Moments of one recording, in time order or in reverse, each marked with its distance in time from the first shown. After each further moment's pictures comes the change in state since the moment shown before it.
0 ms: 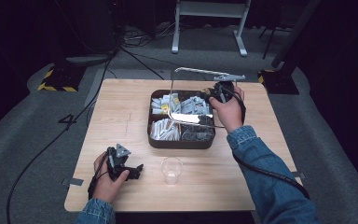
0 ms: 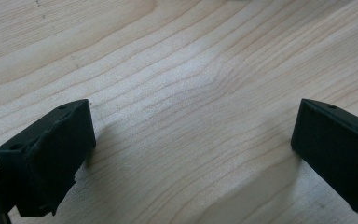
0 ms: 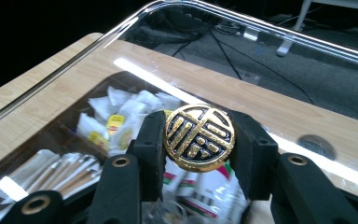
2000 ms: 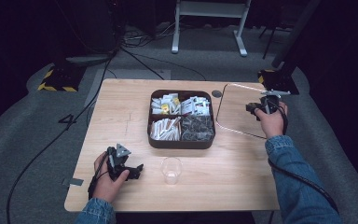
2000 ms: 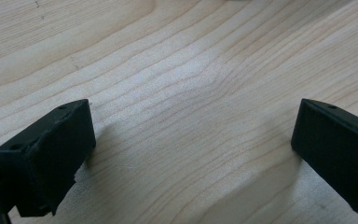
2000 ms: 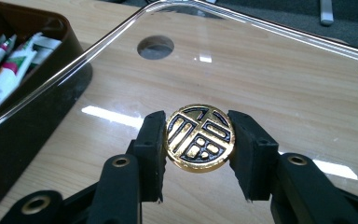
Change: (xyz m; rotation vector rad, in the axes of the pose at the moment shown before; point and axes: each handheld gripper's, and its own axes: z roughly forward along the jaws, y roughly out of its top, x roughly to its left) left arm 0.000 0.000 0.000 0.001 -0.002 0.002; right arm -0.149 -0.097 -0.040 0.118 -0.209 0.125
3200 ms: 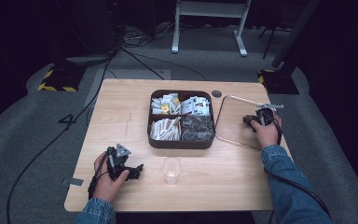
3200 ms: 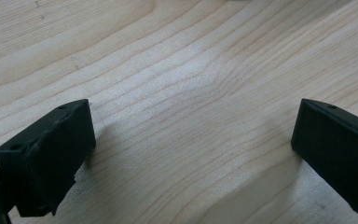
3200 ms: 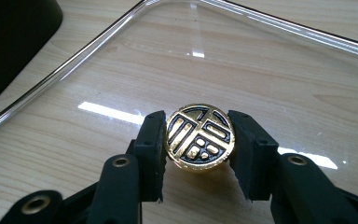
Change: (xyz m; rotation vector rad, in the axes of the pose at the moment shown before) left arm 0.000 0.000 0.000 0.000 0.000 0.001; right arm -0.006 -0.052 0.034 0.048 0.006 0.046
